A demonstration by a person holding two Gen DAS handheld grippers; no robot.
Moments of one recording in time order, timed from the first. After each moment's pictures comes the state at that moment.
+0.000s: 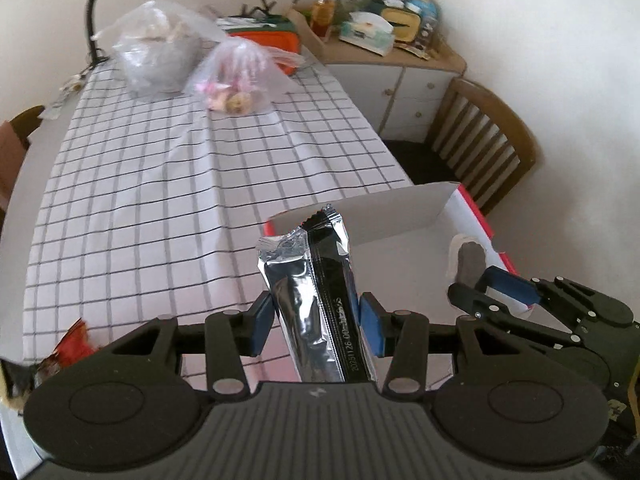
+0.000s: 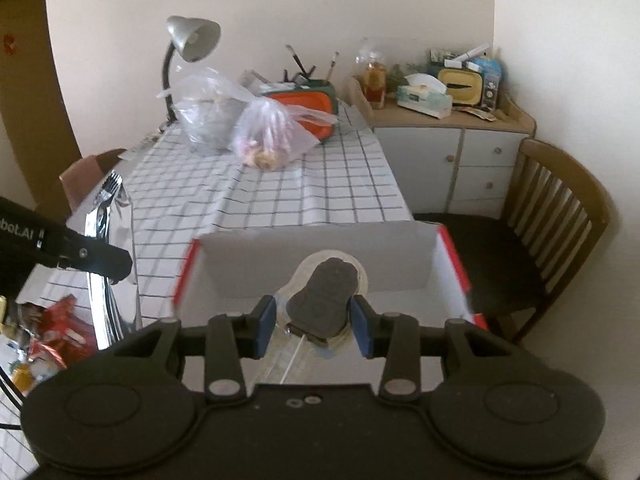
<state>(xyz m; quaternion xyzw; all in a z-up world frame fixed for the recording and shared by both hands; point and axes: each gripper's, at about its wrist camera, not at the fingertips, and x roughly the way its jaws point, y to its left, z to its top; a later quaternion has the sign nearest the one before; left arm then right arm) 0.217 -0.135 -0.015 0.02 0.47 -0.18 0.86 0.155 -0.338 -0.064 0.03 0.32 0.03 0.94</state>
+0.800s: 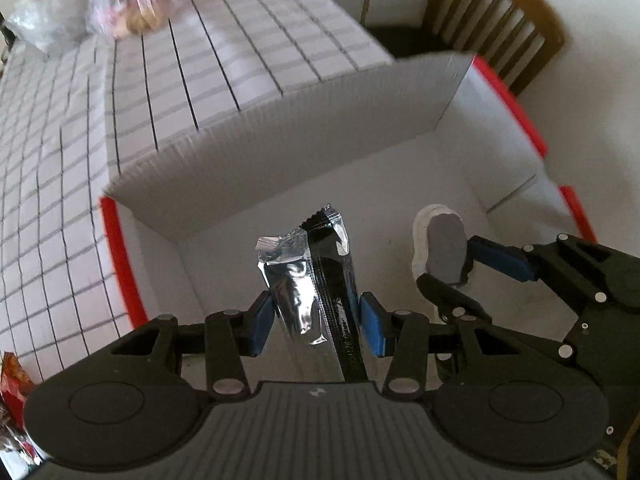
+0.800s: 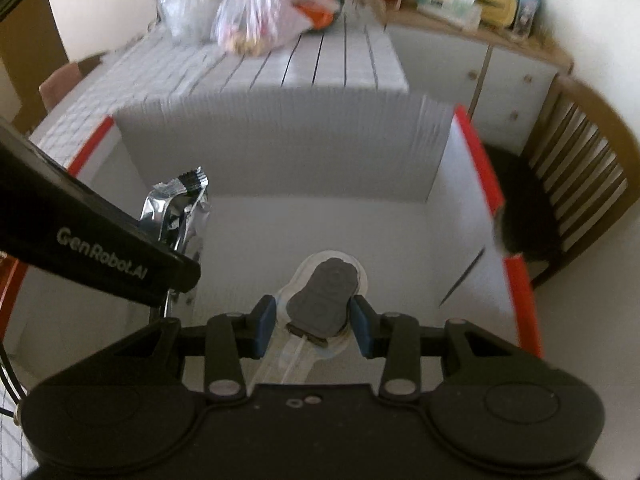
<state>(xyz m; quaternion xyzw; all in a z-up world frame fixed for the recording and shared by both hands) 0.283 -0.258 -0.136 0.12 0.60 -0.18 0.77 0.215 -0.372 -0.156 -0.01 0.46 0.06 0.89</state>
